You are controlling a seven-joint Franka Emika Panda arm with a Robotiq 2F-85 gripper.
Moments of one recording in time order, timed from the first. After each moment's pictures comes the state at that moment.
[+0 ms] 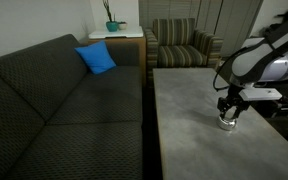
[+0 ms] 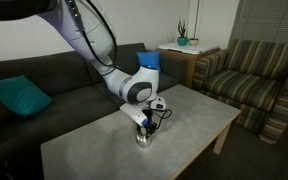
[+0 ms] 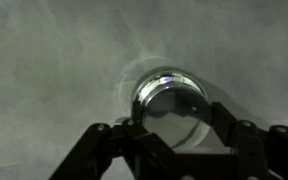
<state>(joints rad) -0.02 1.47 0.03 -1.13 0.03 2.53 0.02</state>
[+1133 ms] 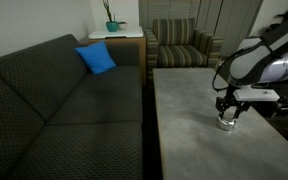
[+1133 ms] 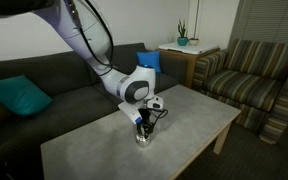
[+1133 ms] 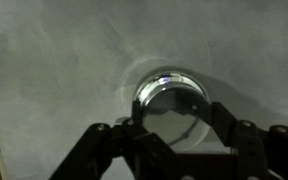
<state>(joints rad) 0.03 1.46 -0.01 -1.15 0.03 2.55 0.19</state>
